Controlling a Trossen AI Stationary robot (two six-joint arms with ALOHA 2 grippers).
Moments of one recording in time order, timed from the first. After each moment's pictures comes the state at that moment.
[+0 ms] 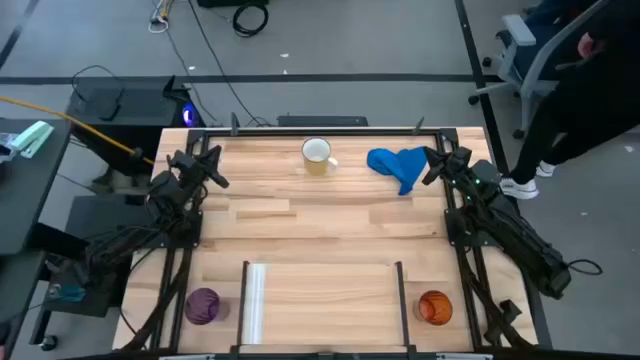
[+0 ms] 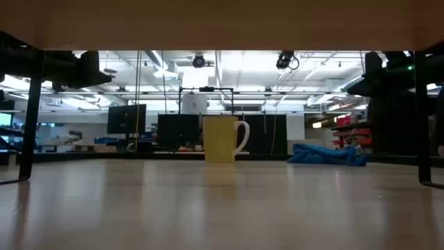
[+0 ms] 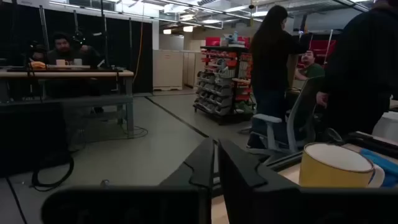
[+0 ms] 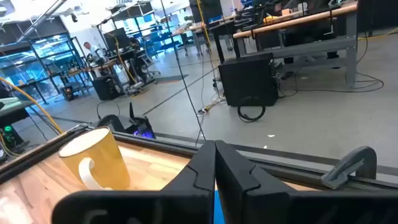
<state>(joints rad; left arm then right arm) 0.68 0.01 0.01 0.10 -0.35 -0.04 -0.91 0.00 0.06 -0.10 0.00 0.29</state>
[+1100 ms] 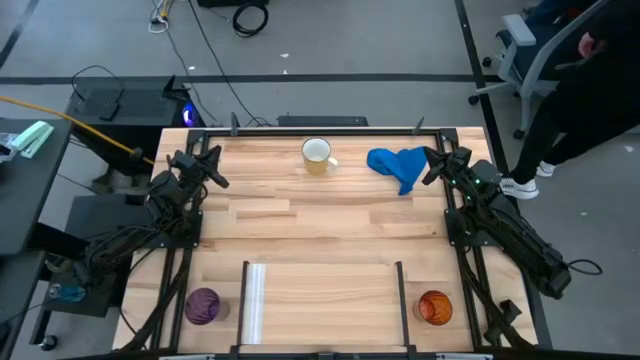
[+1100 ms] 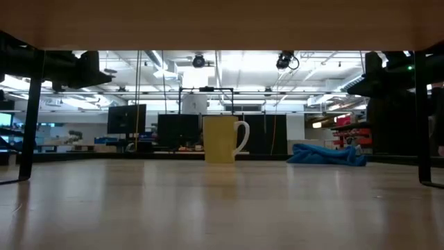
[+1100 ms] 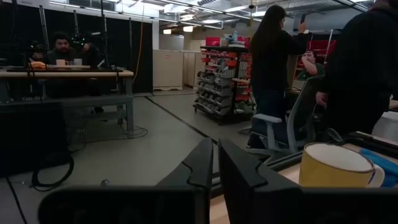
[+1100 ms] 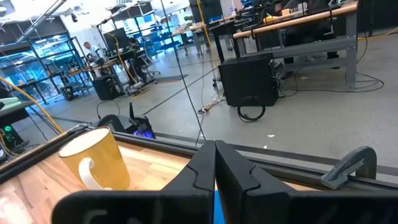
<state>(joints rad) 0.68 0.01 0.01 0.10 -0.35 -0.04 -0.91 0.00 0.06 -0.10 0.00 0.29</state>
